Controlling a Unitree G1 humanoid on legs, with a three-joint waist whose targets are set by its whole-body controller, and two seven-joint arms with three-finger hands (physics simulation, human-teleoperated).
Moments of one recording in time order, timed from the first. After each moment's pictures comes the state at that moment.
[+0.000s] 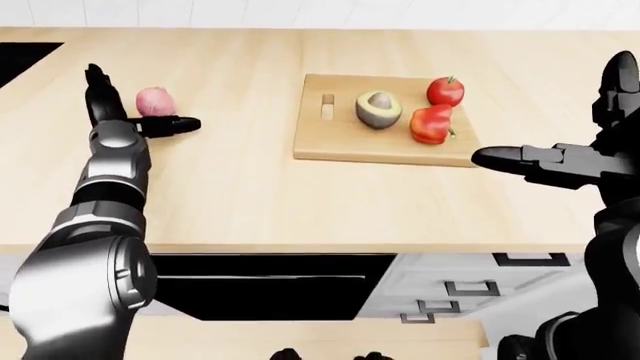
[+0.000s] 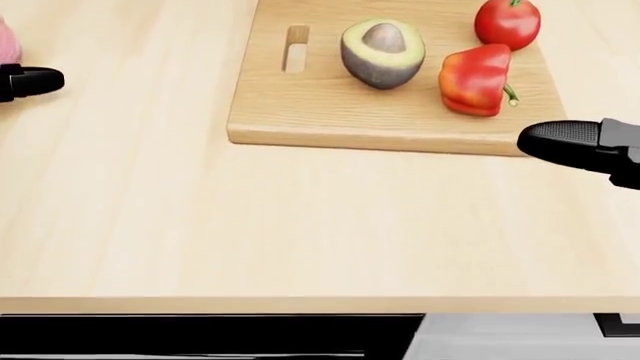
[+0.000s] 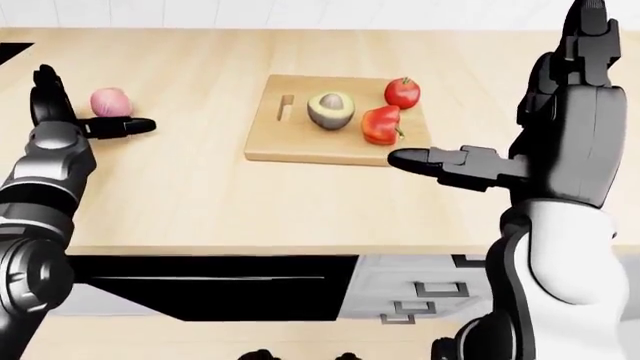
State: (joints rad) left arm -1.24 0.57 0.23 1.34 0.14 0.01 0.25; right arm -0.59 -0.33 -0.29 -1.02 -0.10 1.28 -0.06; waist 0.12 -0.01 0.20
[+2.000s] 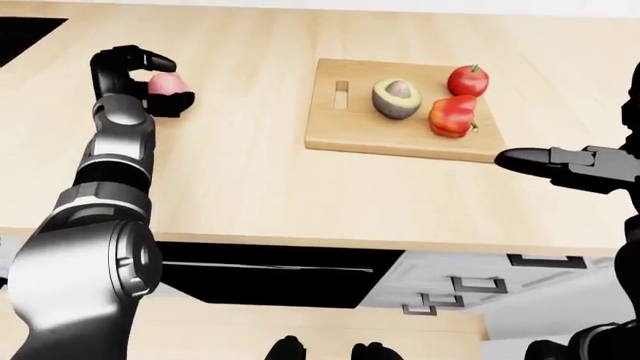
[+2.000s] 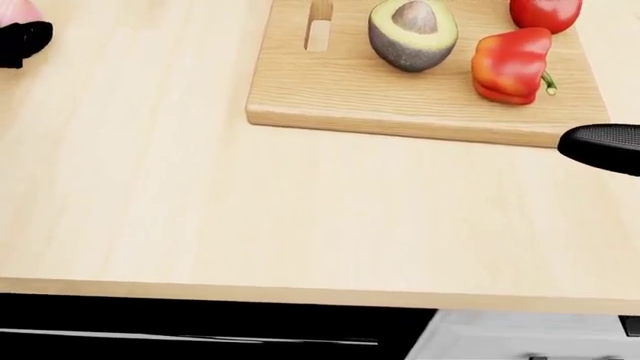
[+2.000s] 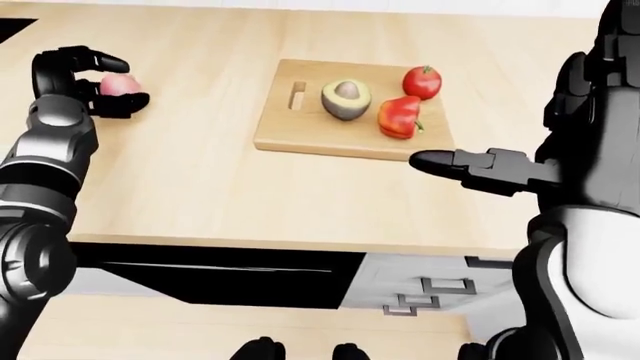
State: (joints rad) left arm -1.33 0.55 0.21 1.34 0.28 0.01 0.24; right arm -0.55 -0.44 -0.42 -1.03 0.14 1.28 -0.17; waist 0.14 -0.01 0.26
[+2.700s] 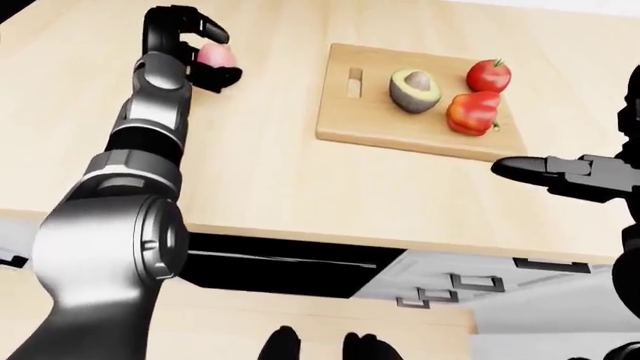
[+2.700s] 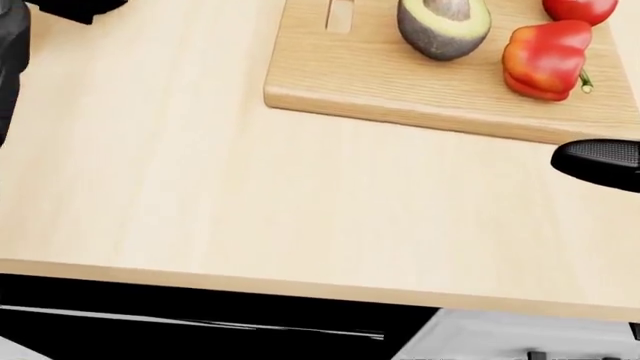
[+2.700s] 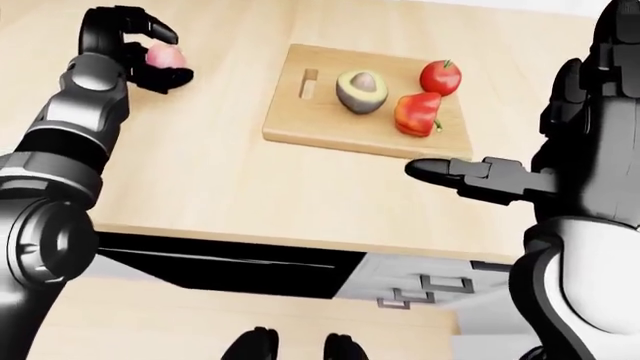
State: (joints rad) left arm -1.49 0.43 0.17 1.36 0.34 0.02 0.13; right arm -0.46 -0.56 -0.46 -1.03 0.55 1.22 -0.50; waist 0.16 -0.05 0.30
